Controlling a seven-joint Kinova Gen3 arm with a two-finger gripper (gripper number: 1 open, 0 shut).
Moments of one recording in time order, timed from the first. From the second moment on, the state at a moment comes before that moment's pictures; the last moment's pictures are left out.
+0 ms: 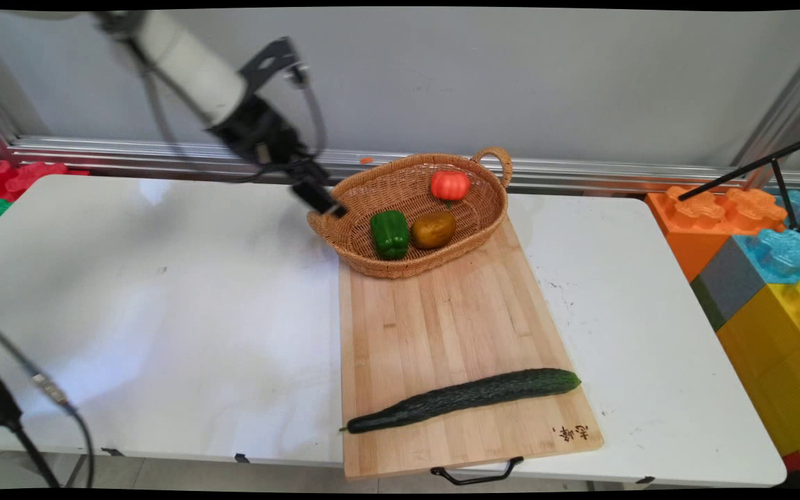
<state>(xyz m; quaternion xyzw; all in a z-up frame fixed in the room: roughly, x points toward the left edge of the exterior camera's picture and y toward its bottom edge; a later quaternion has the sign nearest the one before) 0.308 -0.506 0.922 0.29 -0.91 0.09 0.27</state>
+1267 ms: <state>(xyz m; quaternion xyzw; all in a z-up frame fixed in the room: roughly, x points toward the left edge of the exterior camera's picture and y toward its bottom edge) 0.183 -0.642 0.796 0.37 -0.89 0.04 0.28</state>
